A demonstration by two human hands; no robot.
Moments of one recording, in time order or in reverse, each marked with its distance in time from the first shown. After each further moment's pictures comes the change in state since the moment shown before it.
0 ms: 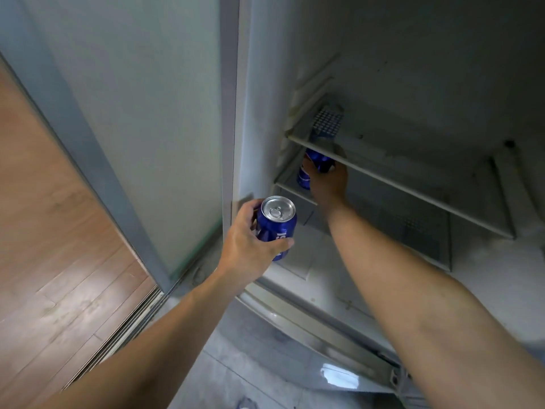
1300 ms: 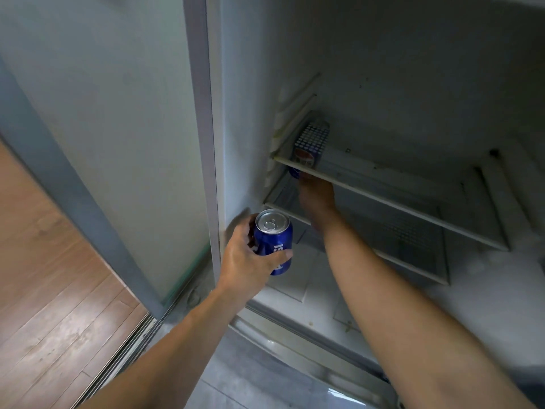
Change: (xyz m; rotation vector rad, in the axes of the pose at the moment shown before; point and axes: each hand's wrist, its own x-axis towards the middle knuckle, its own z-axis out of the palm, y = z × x) left_hand 0.025 0.004 0.016 0.071 0.009 -0.040; right_hand -0.009 -0.041 -0.002 -0.215 -0.186 0.167
